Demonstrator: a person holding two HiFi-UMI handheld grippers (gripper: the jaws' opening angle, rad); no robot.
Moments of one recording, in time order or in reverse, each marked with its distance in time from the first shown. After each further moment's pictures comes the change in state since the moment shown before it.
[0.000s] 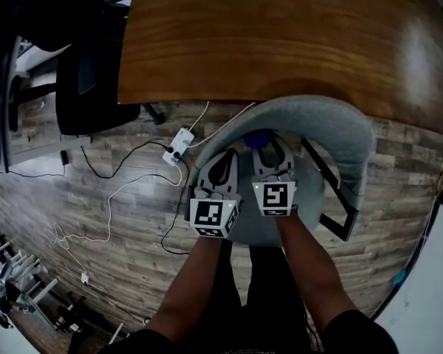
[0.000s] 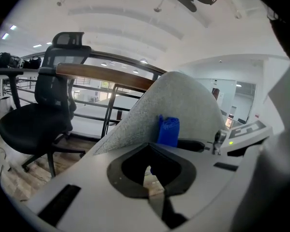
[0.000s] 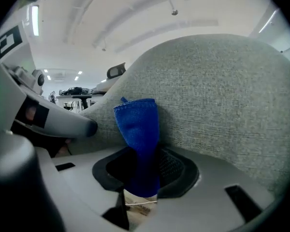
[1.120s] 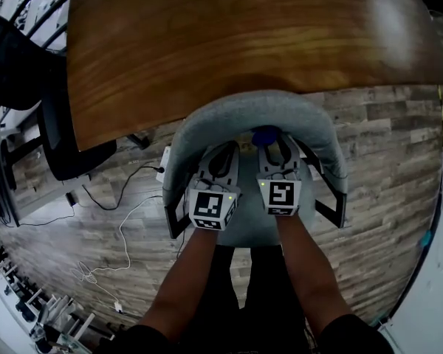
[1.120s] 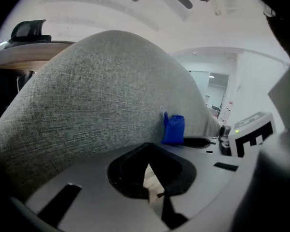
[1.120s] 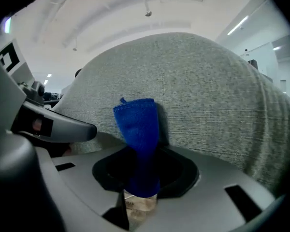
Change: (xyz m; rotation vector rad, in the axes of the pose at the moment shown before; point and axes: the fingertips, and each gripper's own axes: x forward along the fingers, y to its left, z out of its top) left arm 0.073 -0.090 -0.013 0.172 0.087 -0.271; right arm -0.055 -0.111 -0.039 0.178 0.020 -0.288
